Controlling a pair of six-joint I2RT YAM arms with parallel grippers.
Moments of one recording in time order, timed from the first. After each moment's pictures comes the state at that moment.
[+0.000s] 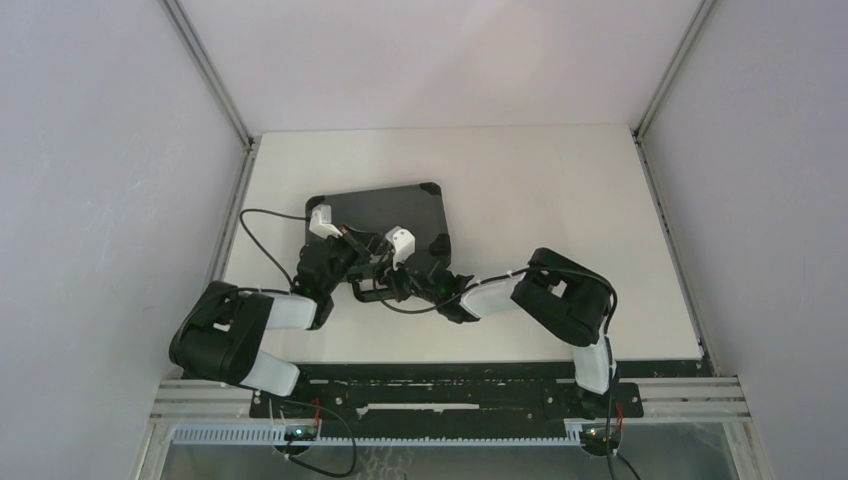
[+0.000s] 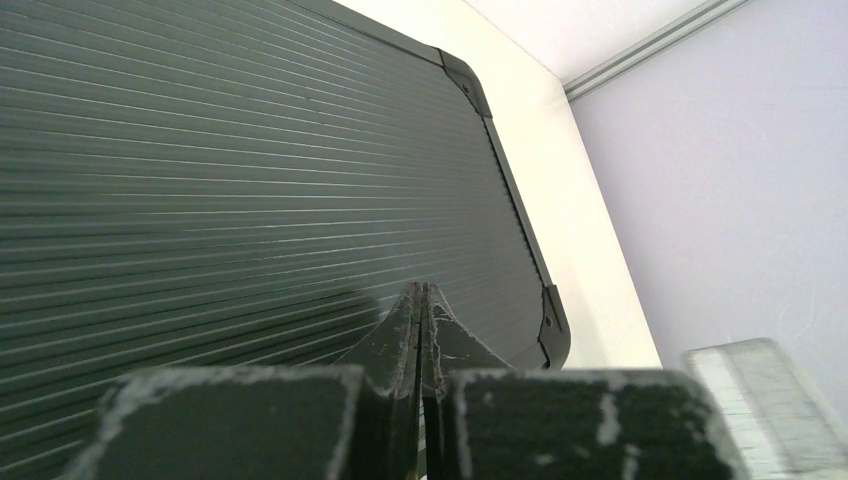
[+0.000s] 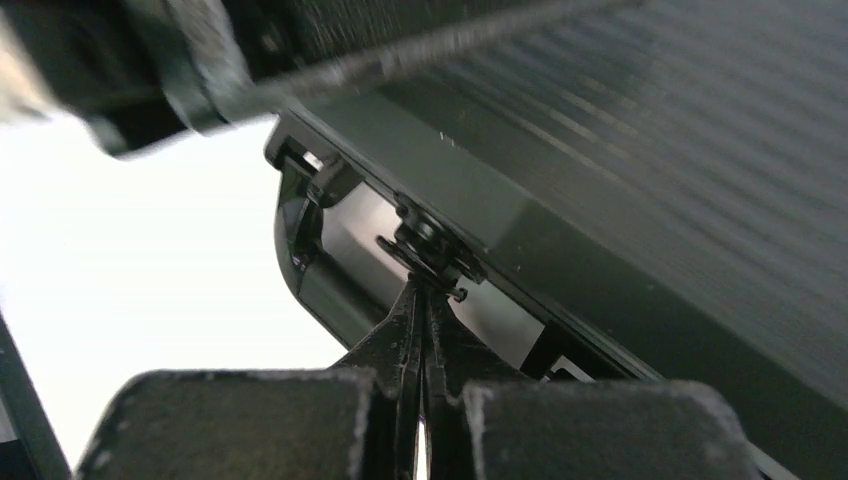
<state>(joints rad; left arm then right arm) -0.32 1.48 0.30 1.03 0.14 -0.81 1.02 1.98 0.96 0.58 0.08 0.28</state>
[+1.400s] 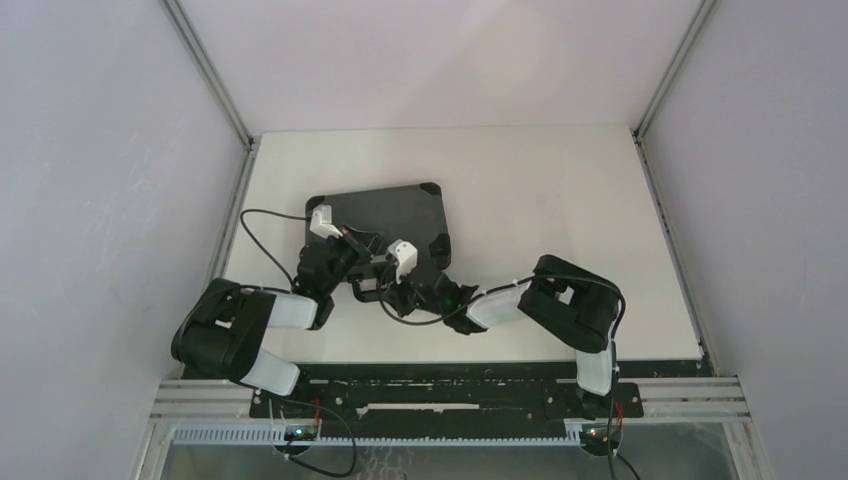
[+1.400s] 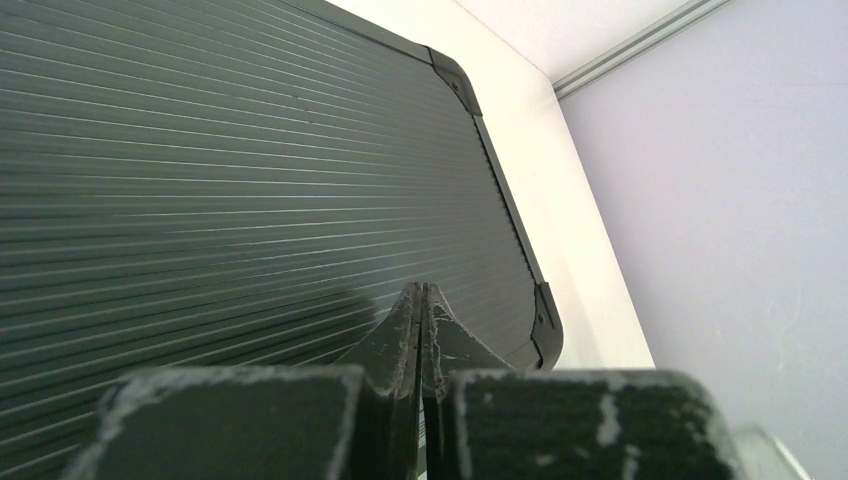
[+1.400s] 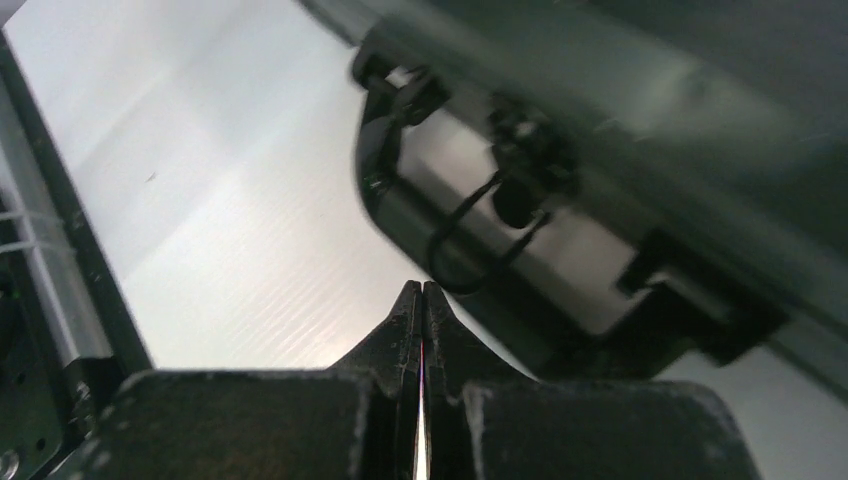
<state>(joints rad) -0.32 1.50 0.30 1.07 0.16 -0.82 1.08 1.91 0.87 0.60 0.03 0.36</state>
